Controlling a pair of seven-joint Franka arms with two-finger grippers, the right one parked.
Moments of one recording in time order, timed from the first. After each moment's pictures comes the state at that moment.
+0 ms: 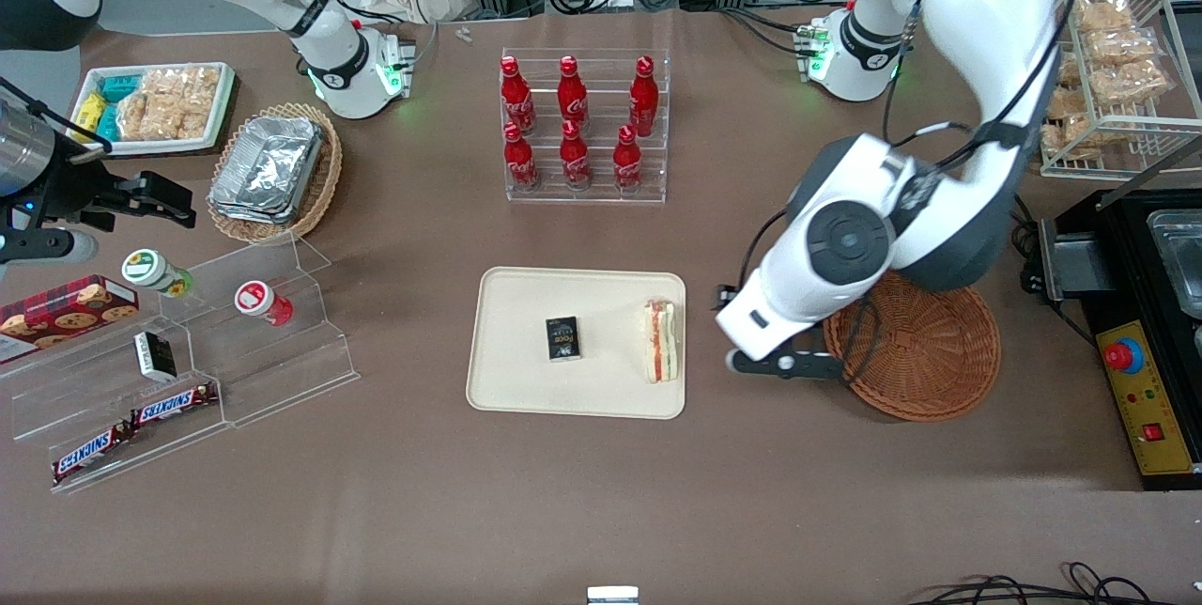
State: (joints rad) arm -0.02 0.53 -0.55 -1.34 0.23 1.70 -0.49
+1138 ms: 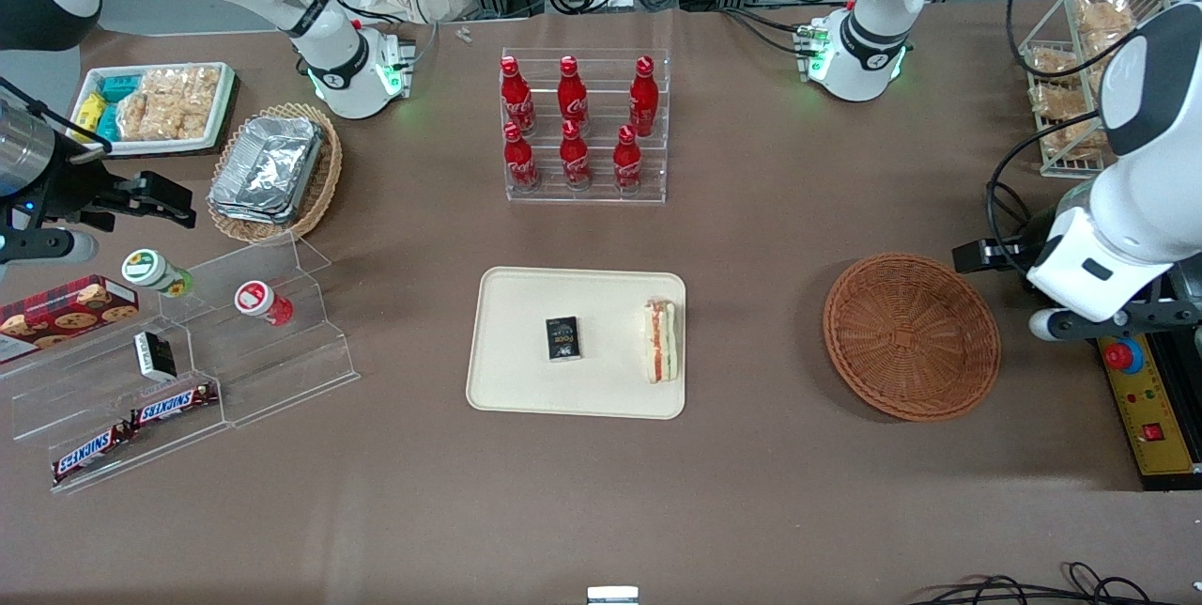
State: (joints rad) arm 0.33 0.30 -0.55 -1.37 0.20 1.49 -0.28
